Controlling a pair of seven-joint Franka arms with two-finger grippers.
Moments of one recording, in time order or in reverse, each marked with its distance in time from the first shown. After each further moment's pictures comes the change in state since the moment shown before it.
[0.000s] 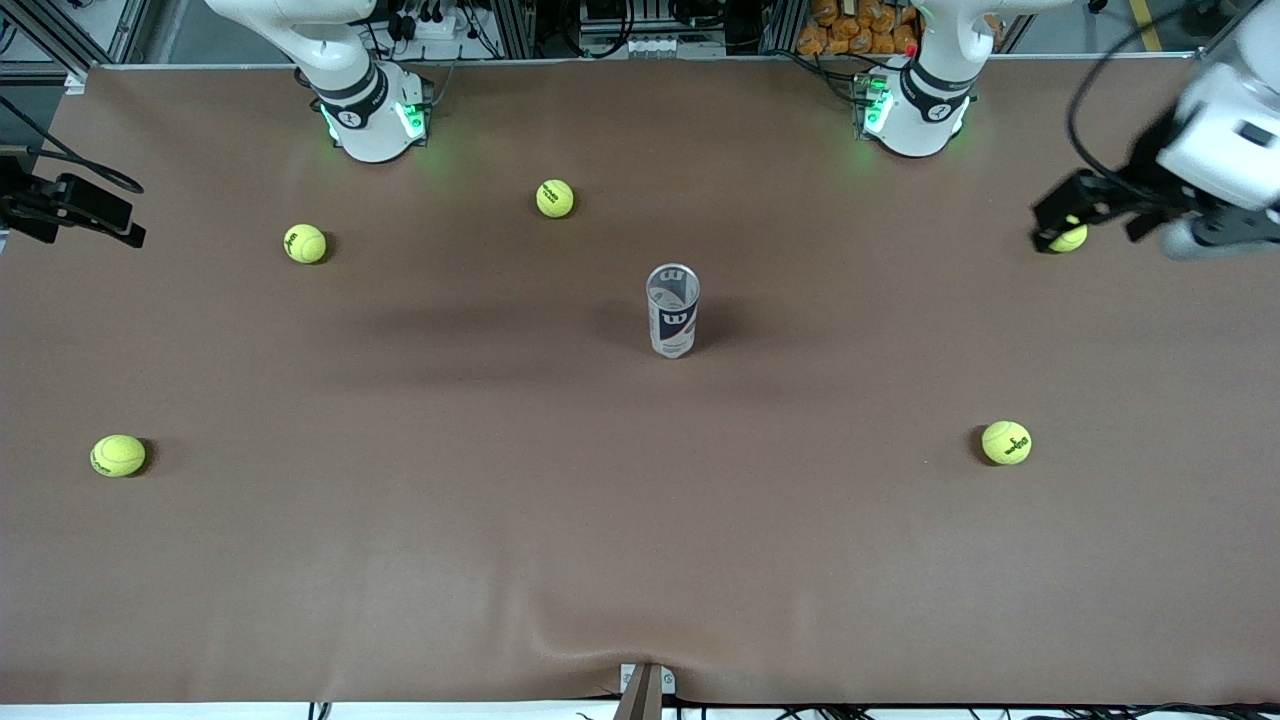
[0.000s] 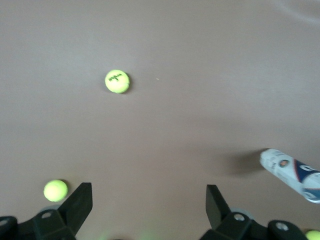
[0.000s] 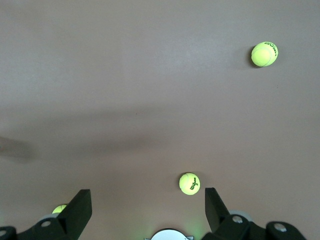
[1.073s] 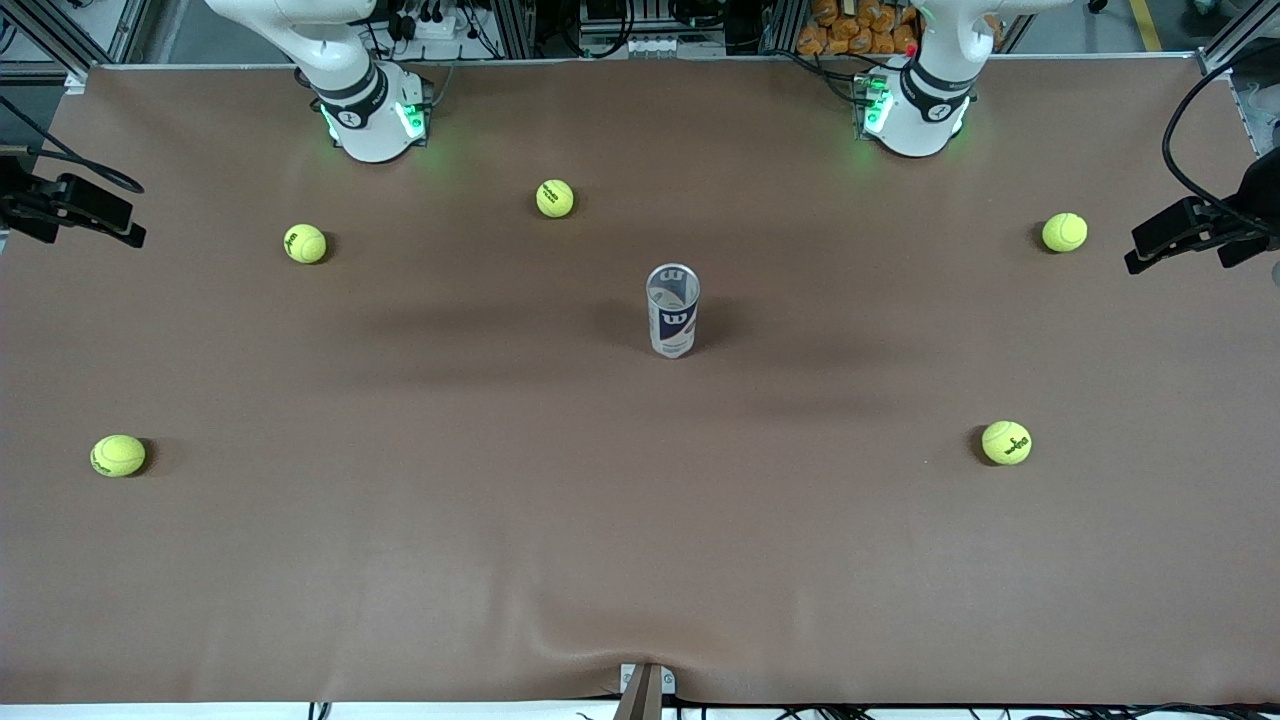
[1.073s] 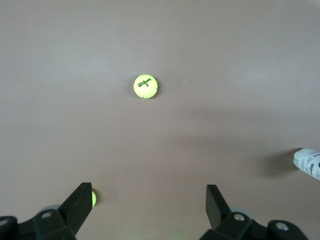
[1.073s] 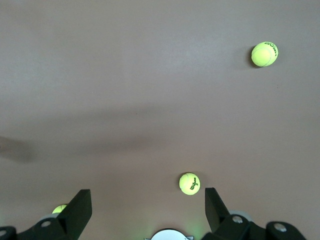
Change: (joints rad) left arm -0.001 0.008 0.128 -0.026 0.000 0.016 0.163; right arm 0.000 0.000 0.000 0.000 0.000 0.000 0.000
